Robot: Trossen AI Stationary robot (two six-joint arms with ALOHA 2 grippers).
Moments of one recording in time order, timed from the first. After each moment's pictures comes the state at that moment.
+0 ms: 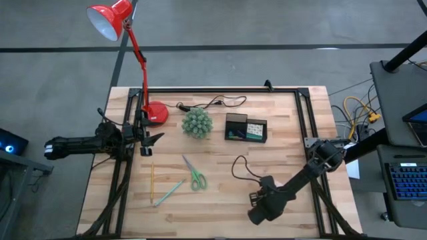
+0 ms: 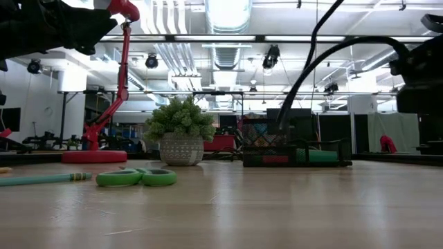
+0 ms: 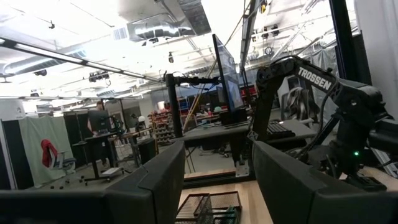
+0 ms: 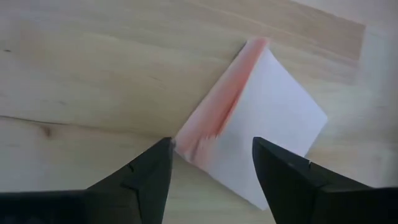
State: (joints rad) left arm 0.08 0.17 0.06 0.41 -0.04 0.23; right arm 0.71 2.05 1.38 -1.23 0.04 2.09
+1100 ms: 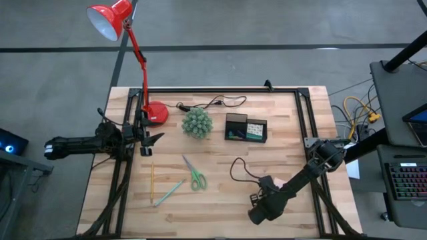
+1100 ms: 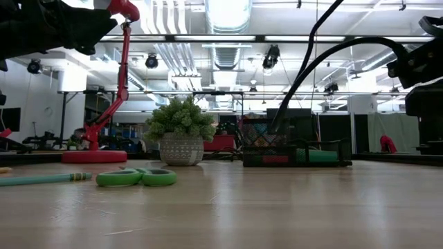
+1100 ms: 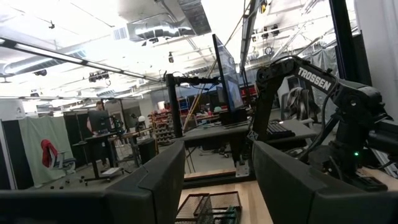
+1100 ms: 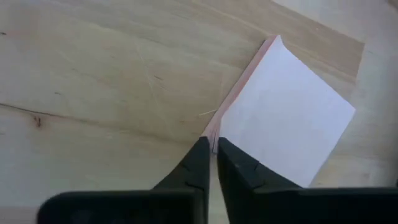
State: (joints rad) left arm 0.08 0.17 0.06 0.41 -0.04 0.23; right arm 0.71 2.05 1.37 -1.23 0.04 2.00
